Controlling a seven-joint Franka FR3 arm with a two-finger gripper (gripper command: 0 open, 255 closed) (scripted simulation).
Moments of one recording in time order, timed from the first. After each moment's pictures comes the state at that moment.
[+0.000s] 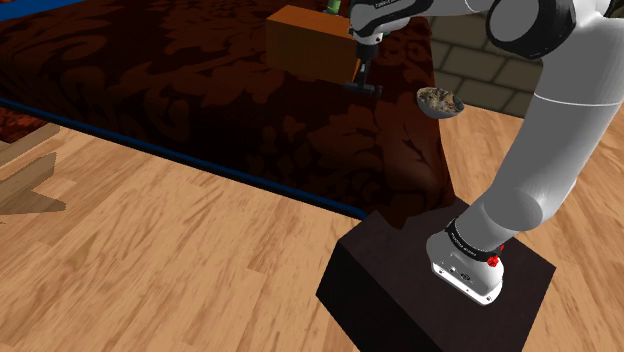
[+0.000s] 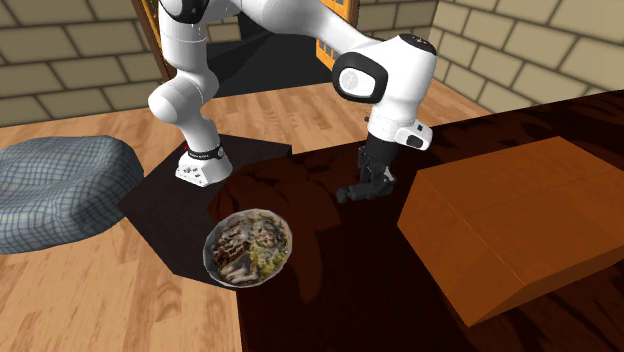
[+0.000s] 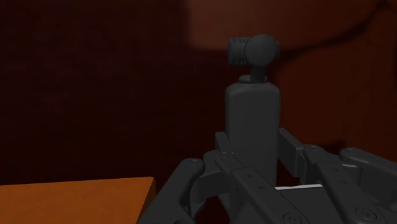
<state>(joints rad) -0.06 0.34 -0.20 -1.73 -0.04 1.99 -0.81</state>
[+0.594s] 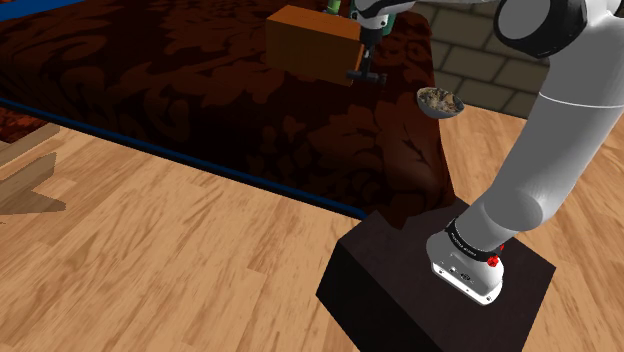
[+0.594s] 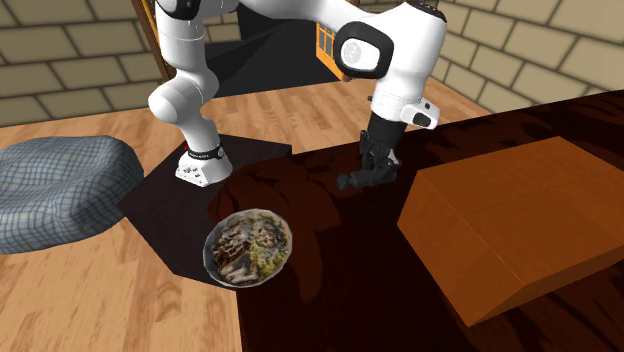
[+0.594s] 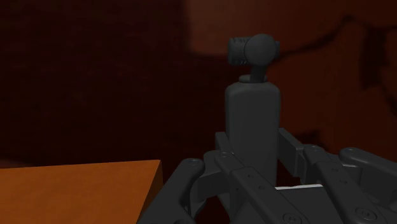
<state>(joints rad) -0.06 0.30 -0.21 -1.66 -0.04 1.88 -0.81</state>
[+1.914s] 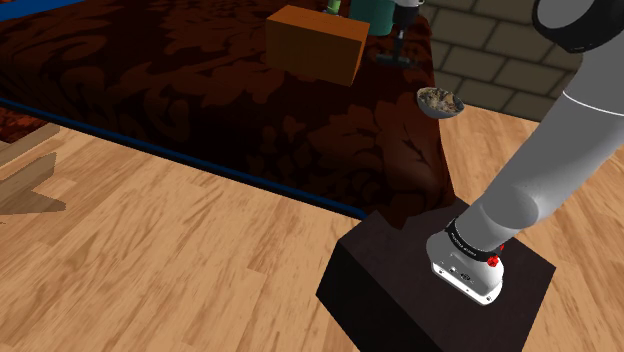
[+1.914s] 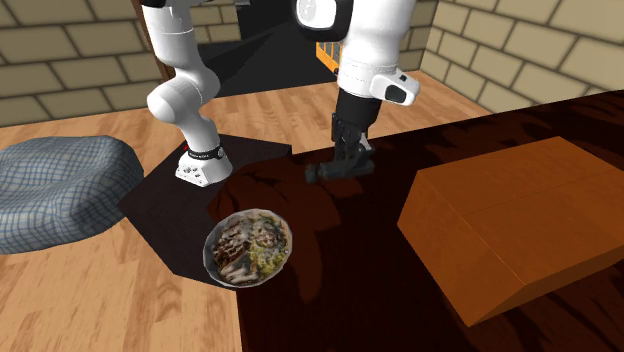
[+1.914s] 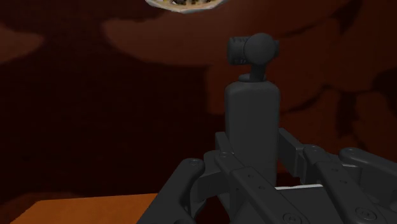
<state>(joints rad) -0.12 0.15 -0.26 -1.69 -0.07 1.77 -0.94</state>
